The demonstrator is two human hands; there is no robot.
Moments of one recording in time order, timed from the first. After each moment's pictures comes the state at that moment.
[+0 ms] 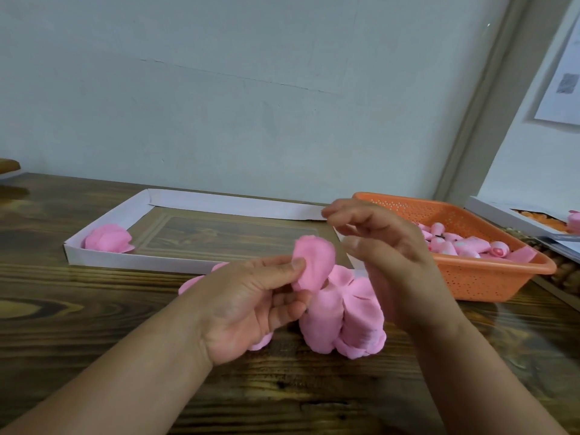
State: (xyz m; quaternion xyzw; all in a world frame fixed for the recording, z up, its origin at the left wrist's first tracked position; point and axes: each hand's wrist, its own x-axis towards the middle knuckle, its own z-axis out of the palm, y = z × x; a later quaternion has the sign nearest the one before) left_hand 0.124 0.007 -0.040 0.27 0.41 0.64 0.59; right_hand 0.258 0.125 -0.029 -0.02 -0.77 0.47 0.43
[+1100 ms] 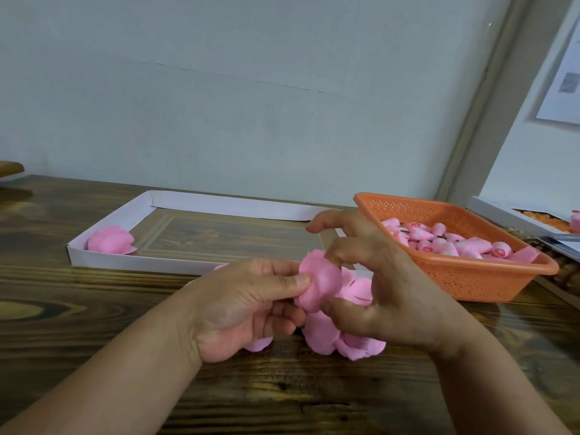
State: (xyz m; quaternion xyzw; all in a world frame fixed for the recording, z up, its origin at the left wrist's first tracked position) left_hand 0.112 0.005 -0.044 0.39 0.44 0.56 0.59; right_hand 0.270 0.108 -0.016 -0.06 -0.94 0.16 0.29
